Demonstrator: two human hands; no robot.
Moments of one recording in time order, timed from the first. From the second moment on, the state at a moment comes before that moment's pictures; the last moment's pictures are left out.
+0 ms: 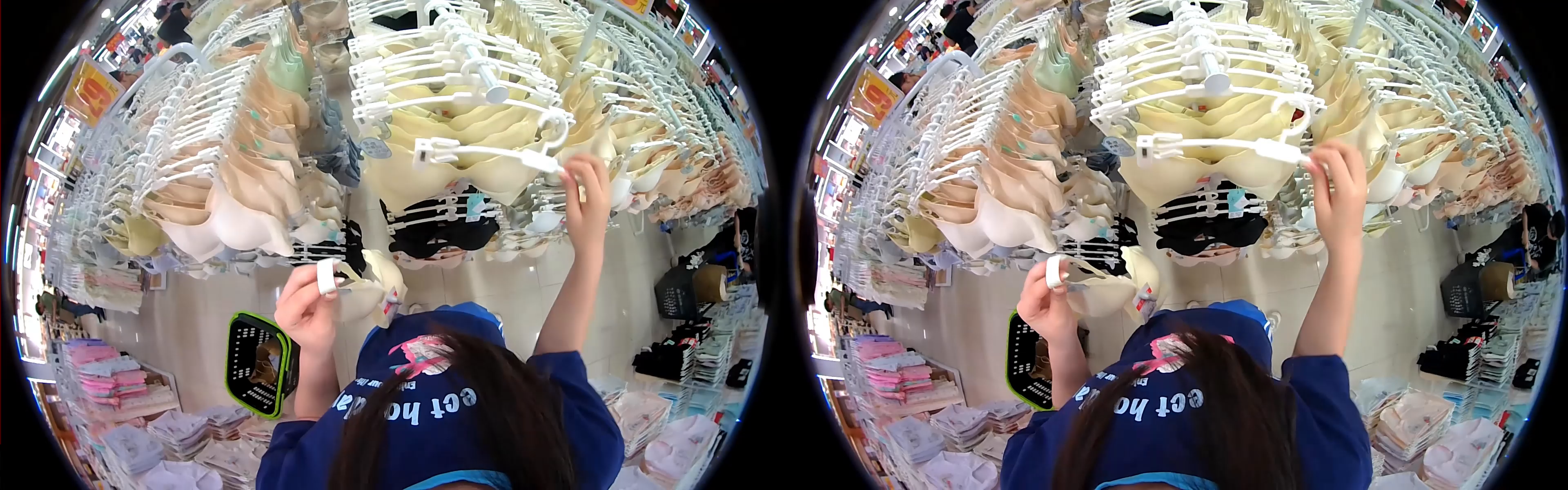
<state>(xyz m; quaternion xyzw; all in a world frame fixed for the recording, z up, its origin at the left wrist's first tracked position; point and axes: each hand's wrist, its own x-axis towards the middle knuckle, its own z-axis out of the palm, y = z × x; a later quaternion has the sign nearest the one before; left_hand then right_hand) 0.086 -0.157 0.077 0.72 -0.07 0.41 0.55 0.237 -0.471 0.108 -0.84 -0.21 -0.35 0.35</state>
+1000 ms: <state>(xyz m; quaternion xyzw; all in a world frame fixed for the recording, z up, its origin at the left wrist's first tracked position) 0.098 -0.212 0.079 0.71 -0.02 0.34 0.62 0.197 -0.444 0.027 -0.77 -0.27 0.00 0.57</state>
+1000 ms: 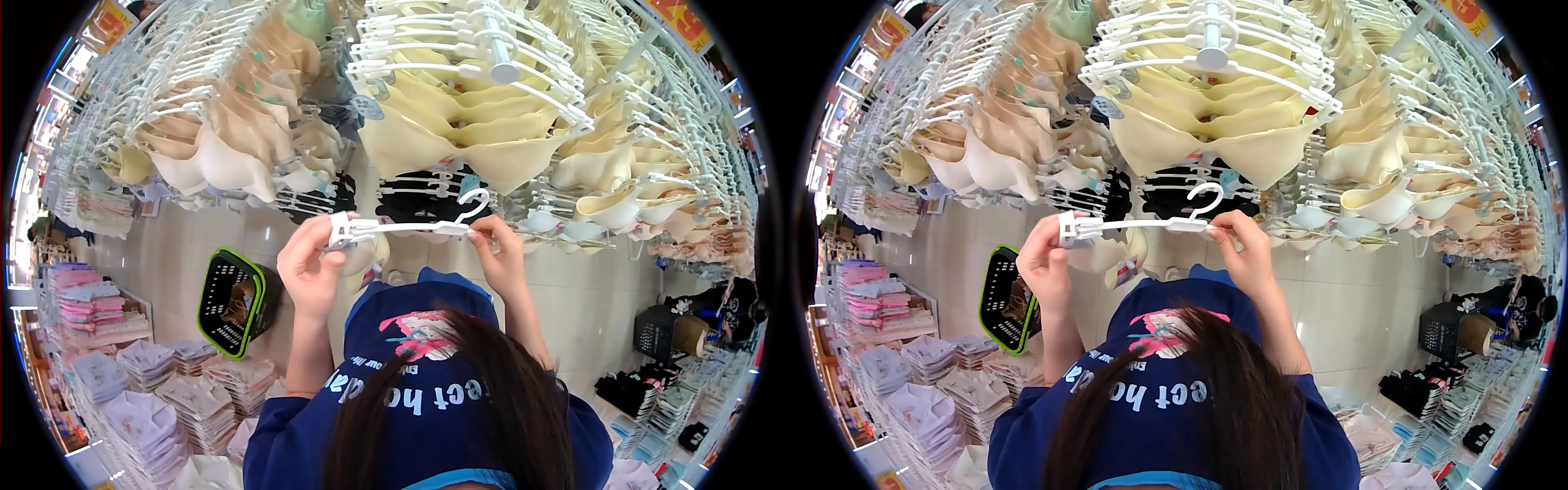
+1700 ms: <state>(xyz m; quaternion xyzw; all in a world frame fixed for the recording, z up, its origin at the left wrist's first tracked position) 0.112 -0.260 0.067 0.81 0.00 0.32 0.48 0.187 -0.396 0.050 -0.69 -0.44 -0.02 0.57</state>
